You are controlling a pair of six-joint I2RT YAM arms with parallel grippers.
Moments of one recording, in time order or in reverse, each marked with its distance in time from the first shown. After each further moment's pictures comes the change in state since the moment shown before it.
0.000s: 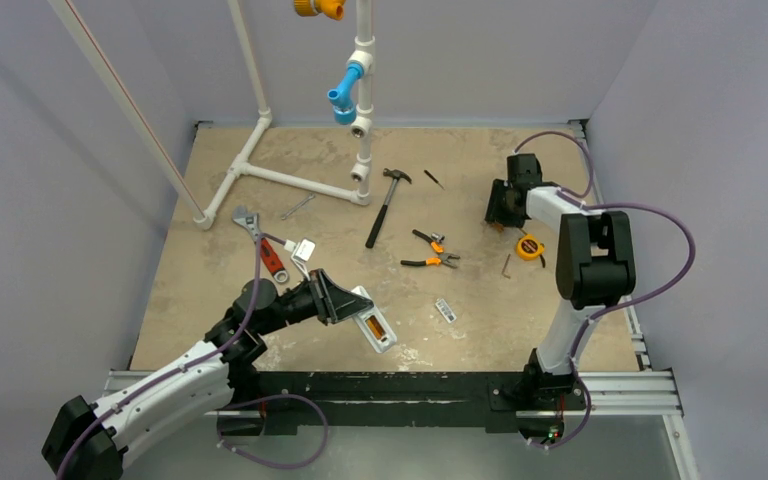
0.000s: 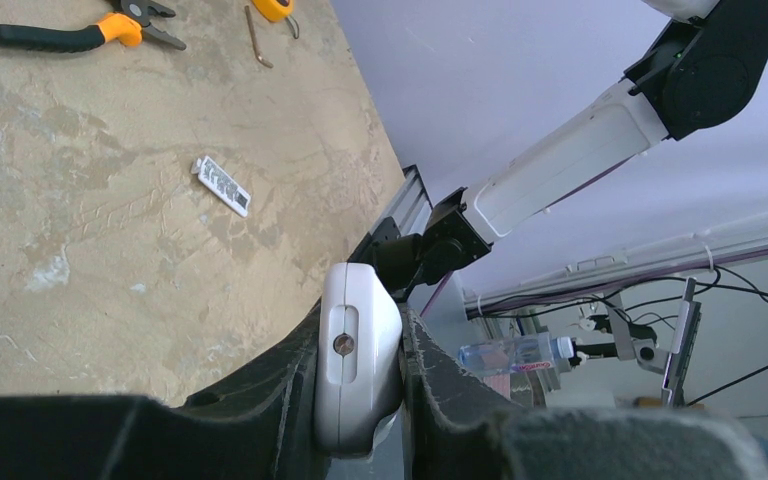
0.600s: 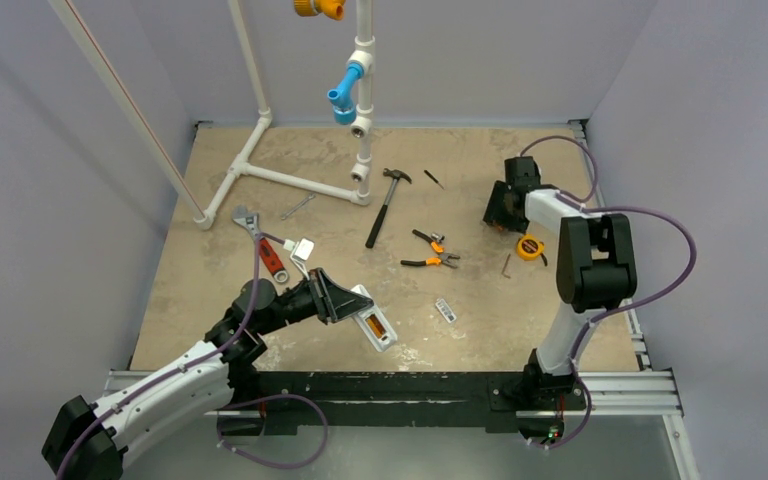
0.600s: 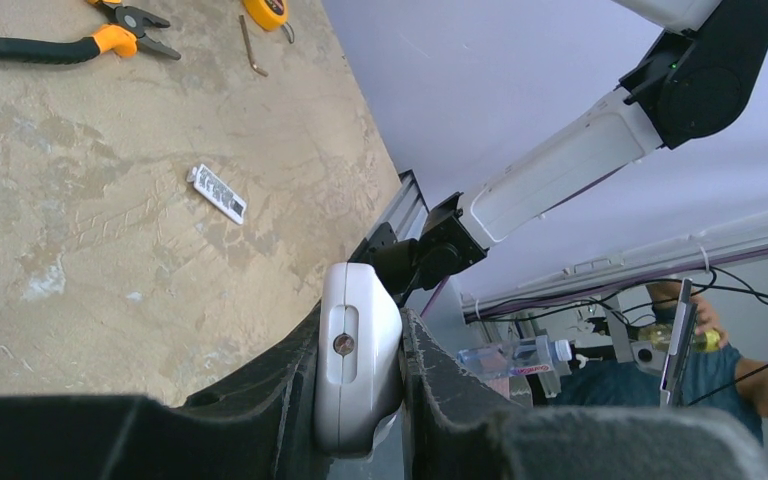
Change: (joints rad) left arm 0.000 0.004 0.000 0.016 -0.003 0.000; right arm 0.008 -0.042 -0.051 0.000 0.088 0.111
